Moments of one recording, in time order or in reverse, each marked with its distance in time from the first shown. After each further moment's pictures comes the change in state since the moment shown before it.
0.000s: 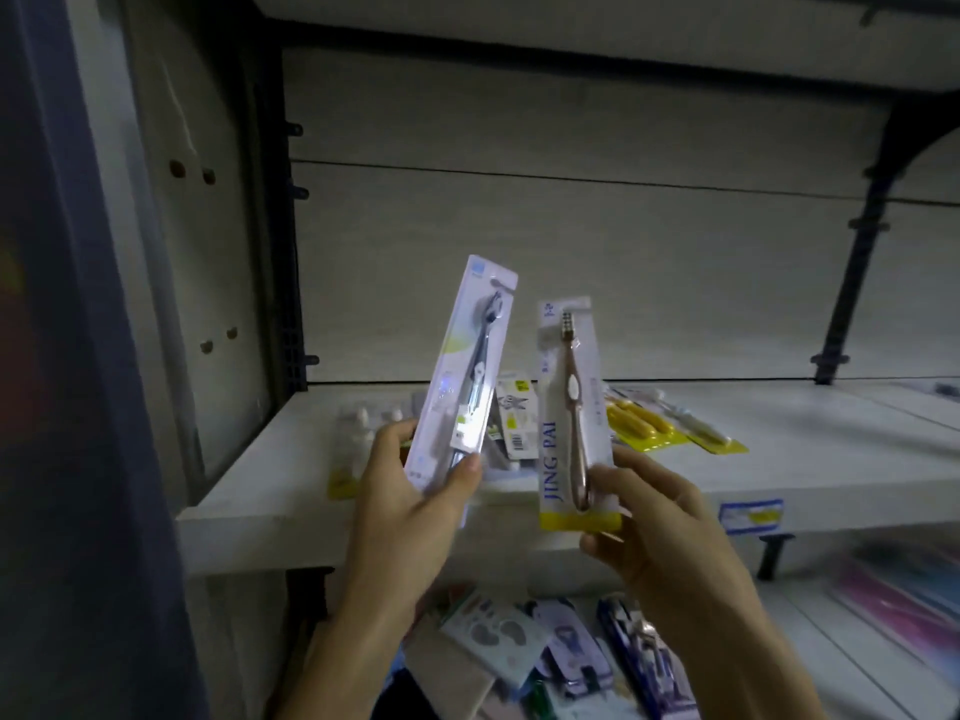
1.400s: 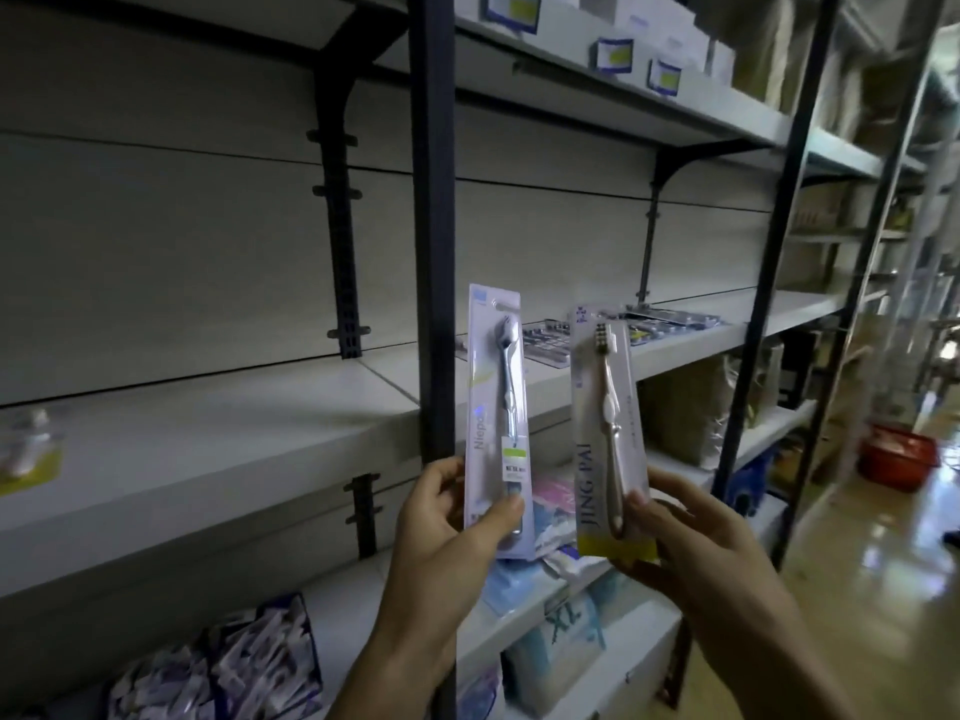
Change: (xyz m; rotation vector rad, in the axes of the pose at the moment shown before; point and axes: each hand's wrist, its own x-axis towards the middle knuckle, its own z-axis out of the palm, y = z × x) left_hand -0.231 0.053 0.556 -0.416 -0.634 -0.283; right_hand -0.071 -0.174 -0.577 -0.204 0.472 -0.174
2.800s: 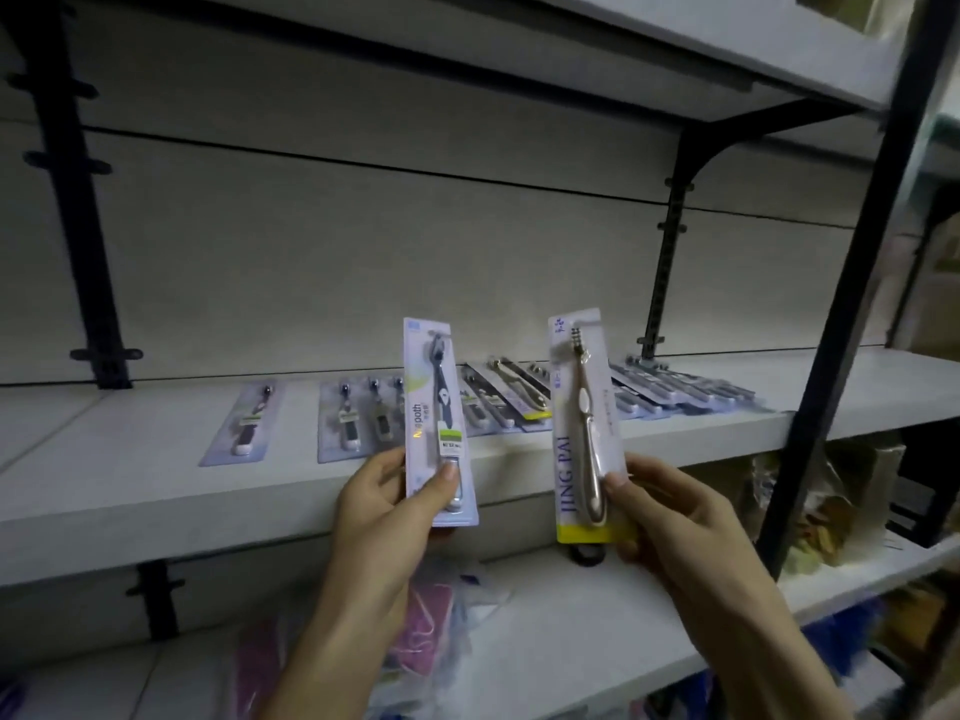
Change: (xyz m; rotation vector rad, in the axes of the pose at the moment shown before) left_hand 0.281 -0.121 0.317 -0.049 0.457 0.054; right_hand 0.403 -0.035 -0.263 -0.085 -0.260 -0.103
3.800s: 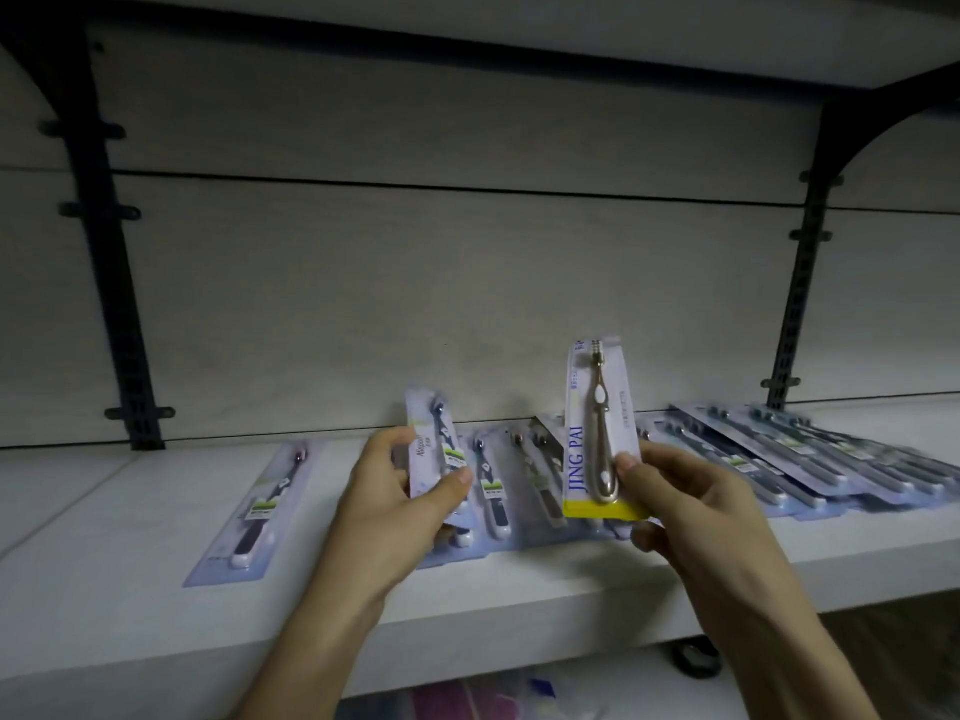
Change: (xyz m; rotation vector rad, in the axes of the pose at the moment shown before) left_hand 0.131 0.014 -0.006 0.378 0.042 0.152; right_hand 0.148 0.013 0.062 0.104 -0.117 -0.067
